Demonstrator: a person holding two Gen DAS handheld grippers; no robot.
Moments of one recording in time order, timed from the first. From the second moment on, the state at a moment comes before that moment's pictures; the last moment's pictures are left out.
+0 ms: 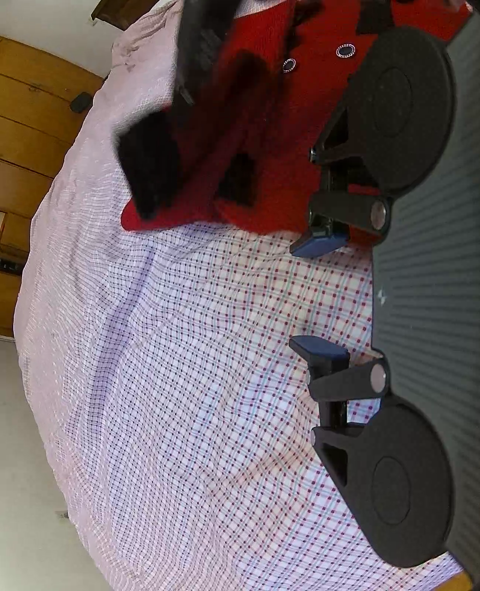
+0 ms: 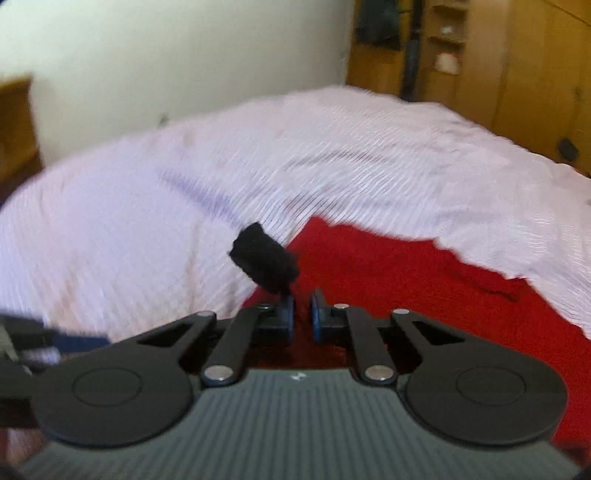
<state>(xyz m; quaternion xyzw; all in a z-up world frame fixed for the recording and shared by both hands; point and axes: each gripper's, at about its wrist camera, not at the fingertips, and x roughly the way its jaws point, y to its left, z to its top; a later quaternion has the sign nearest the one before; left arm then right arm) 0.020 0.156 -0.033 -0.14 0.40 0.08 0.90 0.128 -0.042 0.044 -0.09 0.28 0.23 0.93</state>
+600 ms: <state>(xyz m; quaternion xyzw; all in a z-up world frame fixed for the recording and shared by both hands) 0.033 0.135 -0.010 -0.10 0.38 0.06 0.92 0.138 -0.226 0.021 0.05 0.27 0.04 0.96</state>
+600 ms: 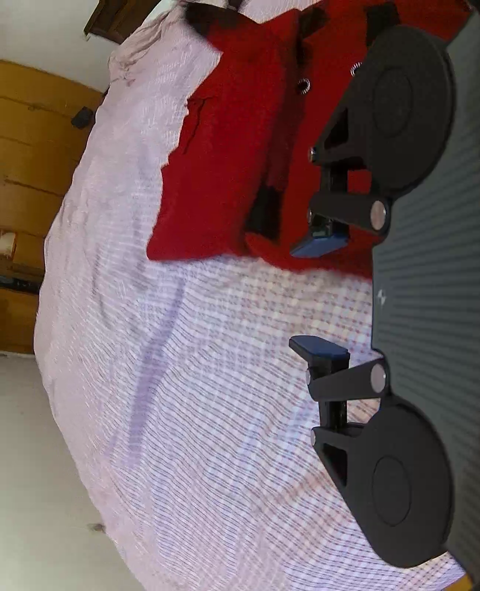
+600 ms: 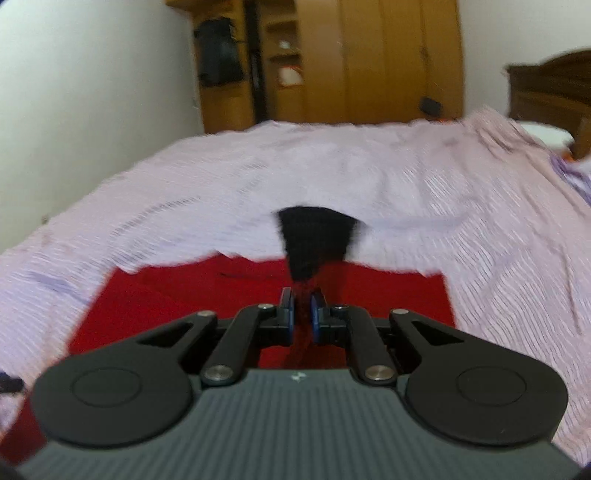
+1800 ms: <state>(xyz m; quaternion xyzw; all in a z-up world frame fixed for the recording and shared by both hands) 0.136 0.068 0.014 -0.04 0.37 -0.01 0.93 0.171 -0.304 -0.020 0.09 0.35 0.05 0.93</state>
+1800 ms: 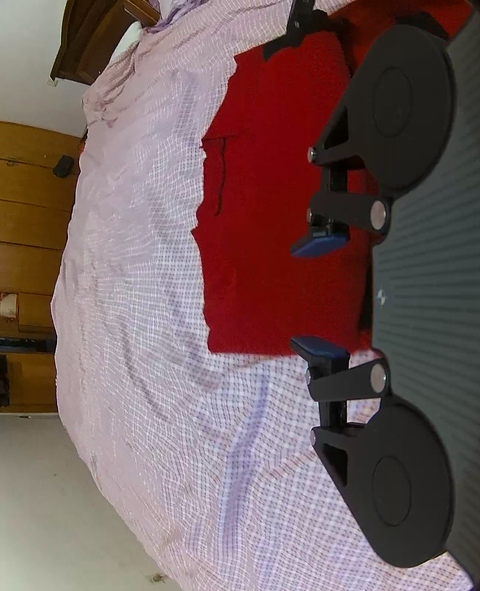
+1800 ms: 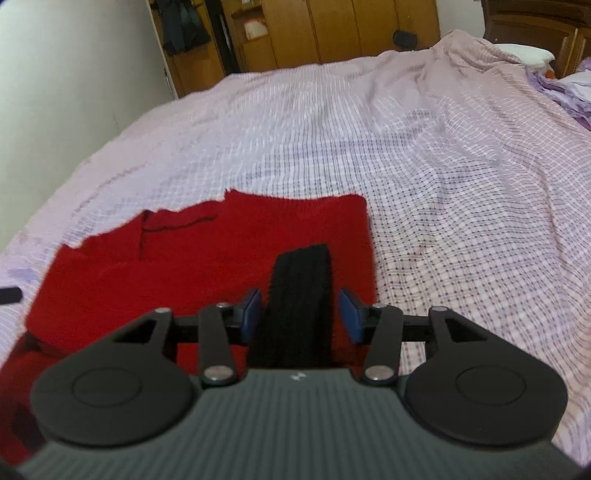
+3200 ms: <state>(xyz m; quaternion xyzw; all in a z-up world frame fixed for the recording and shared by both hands) 0.186 0.046 -0.041 0.03 0.35 0.02 0.94 0.175 -0.305 -0.030 0.13 0.31 0.01 0.94</state>
